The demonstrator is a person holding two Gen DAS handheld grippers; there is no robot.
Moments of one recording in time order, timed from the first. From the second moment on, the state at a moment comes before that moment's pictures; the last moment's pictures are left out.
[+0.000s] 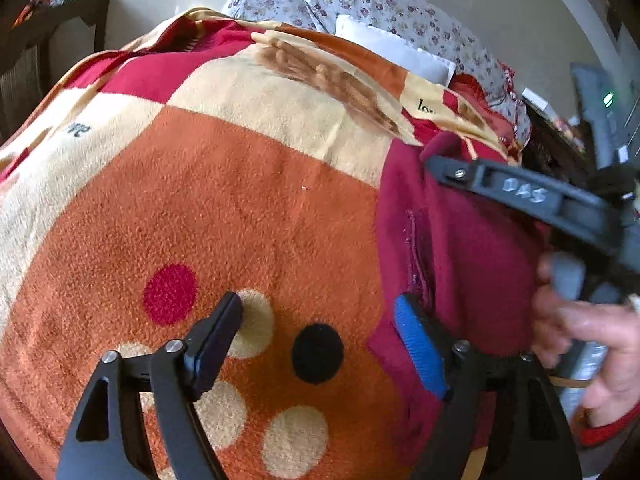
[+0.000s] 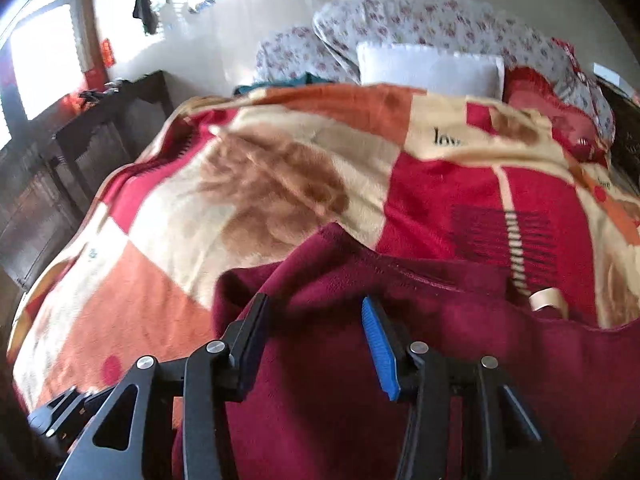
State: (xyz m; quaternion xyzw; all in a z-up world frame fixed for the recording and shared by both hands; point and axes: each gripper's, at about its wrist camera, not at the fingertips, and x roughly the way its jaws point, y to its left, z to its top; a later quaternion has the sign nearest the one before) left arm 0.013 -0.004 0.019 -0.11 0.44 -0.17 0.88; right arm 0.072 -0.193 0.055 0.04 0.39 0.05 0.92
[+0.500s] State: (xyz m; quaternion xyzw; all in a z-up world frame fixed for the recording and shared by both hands) left arm 0.012 0.006 0.025 -0.17 0.41 -0.21 0.87; right arm 0.069 -0.214 0.041 0.11 0.34 0.10 0.93
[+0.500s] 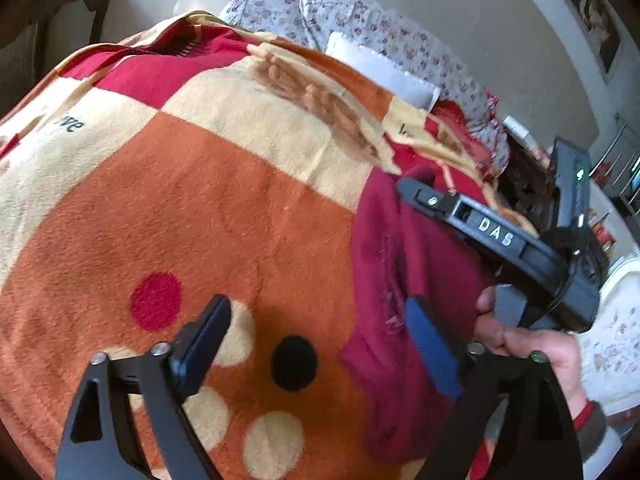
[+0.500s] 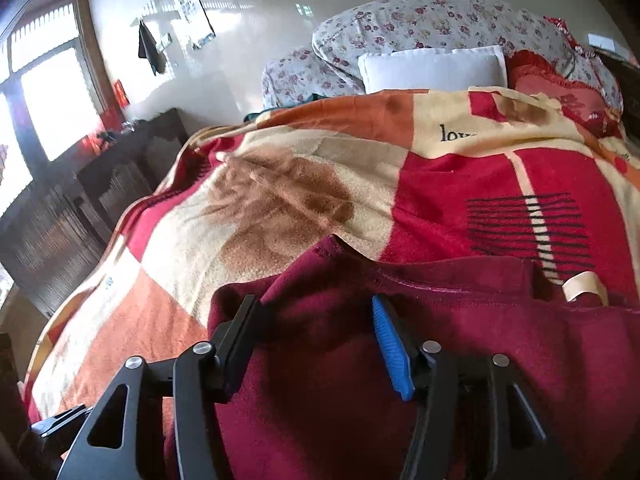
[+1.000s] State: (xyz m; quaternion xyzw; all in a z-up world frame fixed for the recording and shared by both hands) left arm 0.019 -0.016 0.009 -0.18 0.44 -0.26 0.84; right arm 0.082 -0.192 0.067 0.12 0.47 0.11 0.87
